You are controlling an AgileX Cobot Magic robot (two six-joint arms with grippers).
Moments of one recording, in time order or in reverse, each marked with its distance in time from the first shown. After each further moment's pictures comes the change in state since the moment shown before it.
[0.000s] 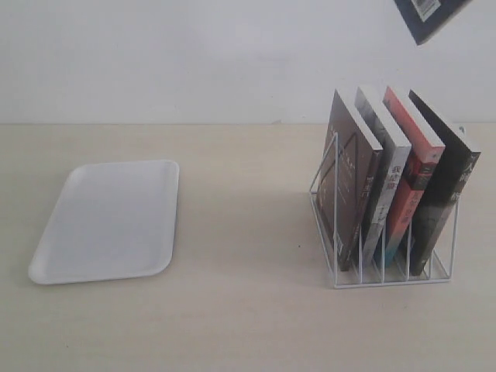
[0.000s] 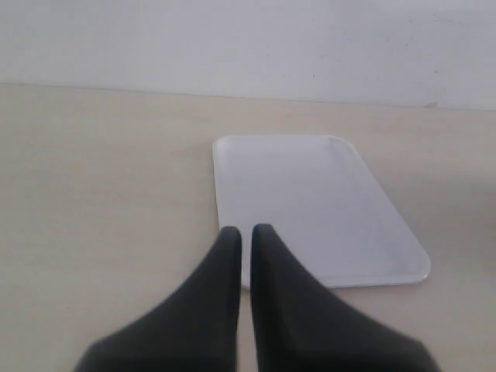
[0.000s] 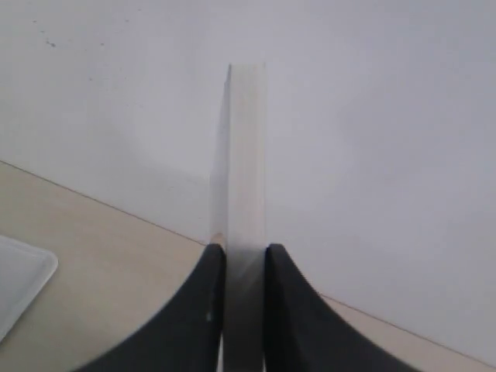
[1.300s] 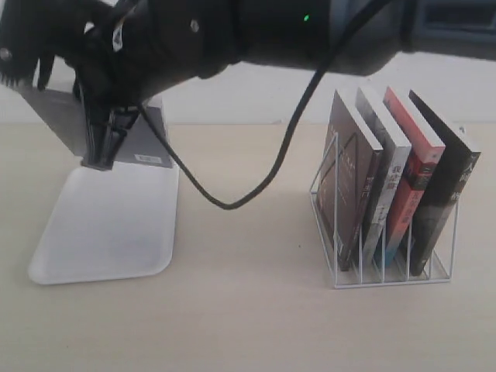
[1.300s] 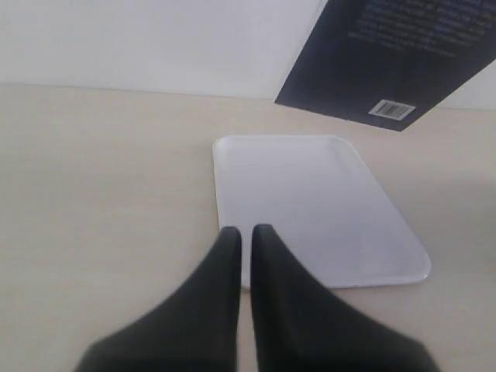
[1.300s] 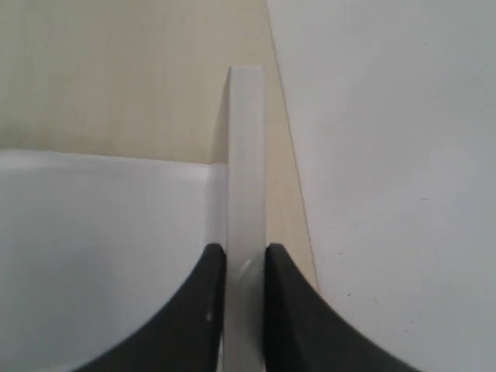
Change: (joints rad) left arm 0.000 0.000 0.000 0.000 0.000 0.000; right arm 0.787 0.697 0.000 -0.310 -0.506 -0.417
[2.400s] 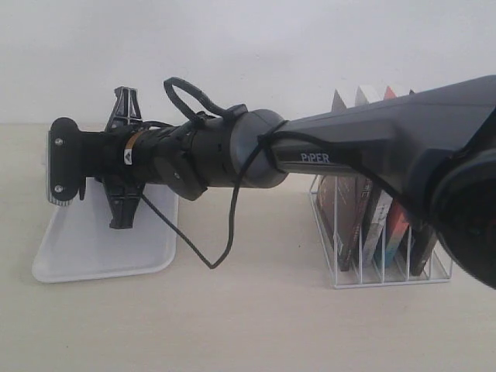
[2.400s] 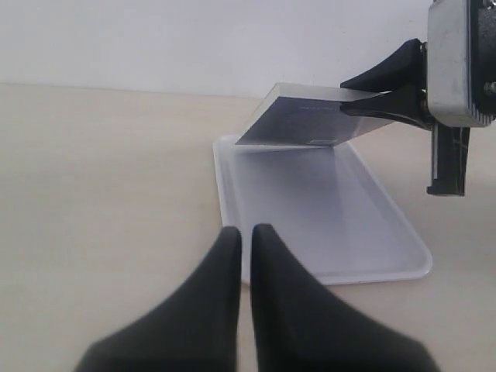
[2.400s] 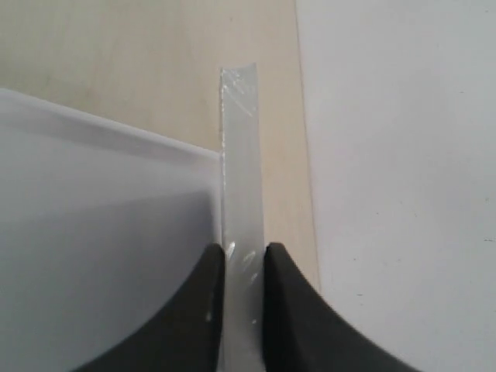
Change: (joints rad) left arm 0.000 0.000 0.000 0.000 0.000 0.000; right arm -0.038 0.322 -0.006 -0.048 -0.393 -0.147
